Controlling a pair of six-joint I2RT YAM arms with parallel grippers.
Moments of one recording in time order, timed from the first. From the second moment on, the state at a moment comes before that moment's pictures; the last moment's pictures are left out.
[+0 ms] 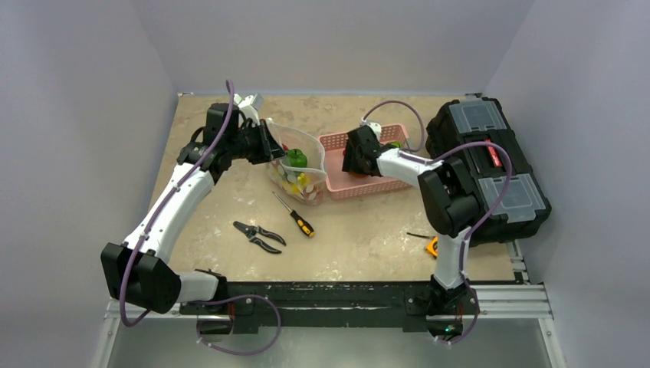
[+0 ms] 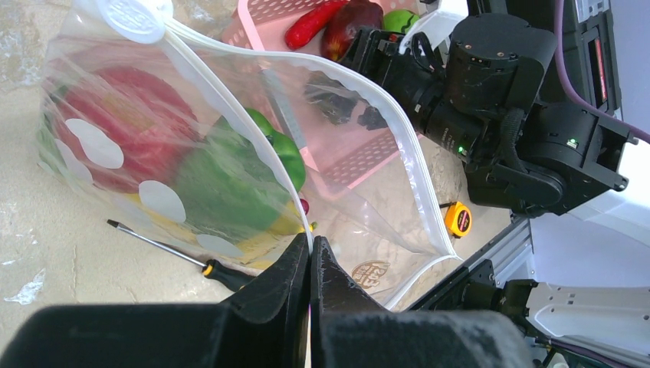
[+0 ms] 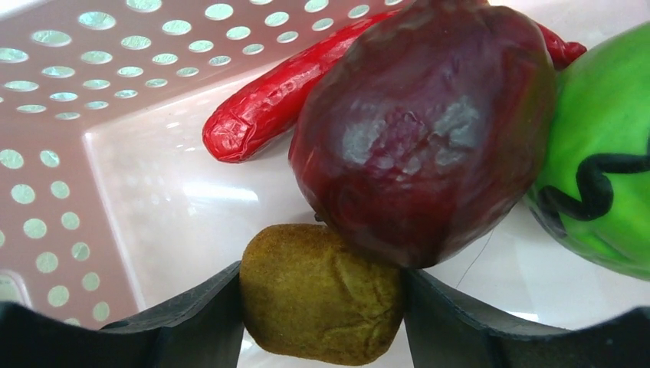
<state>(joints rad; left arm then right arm) -0.27 1.31 1.23 -0.53 0.42 -0.49 0.52 1.97 1.30 -0.25 0.30 0.56</state>
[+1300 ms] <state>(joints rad) -0.27 1.30 1.23 -0.53 0.42 -0.49 0.84 1.55 1.52 -0.30 0.02 0.35</state>
